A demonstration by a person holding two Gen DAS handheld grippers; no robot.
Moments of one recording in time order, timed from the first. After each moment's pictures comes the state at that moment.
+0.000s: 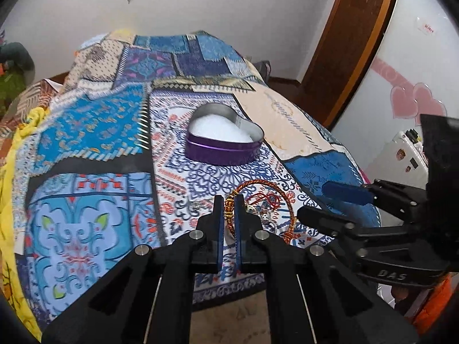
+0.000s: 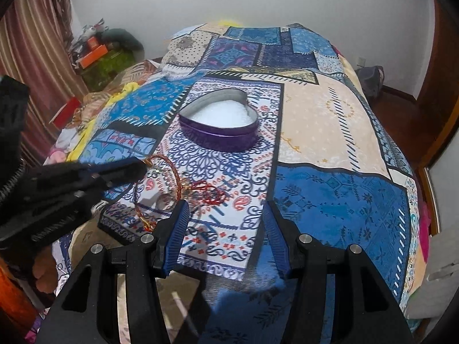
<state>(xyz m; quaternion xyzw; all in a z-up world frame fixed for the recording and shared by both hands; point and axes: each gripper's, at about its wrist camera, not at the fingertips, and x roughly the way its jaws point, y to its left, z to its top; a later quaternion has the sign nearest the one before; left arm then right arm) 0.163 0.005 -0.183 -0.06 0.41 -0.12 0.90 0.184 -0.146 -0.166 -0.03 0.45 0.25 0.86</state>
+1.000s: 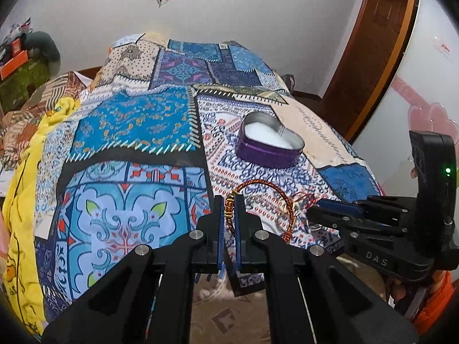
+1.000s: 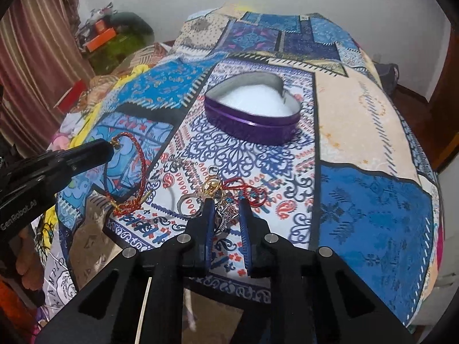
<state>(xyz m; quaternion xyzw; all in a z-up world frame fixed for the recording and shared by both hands) 0.144 0.049 -0.181 -0.08 0.39 -0.06 0.91 0.190 -0.113 -0.182 -0.05 0.47 0.27 0.84</state>
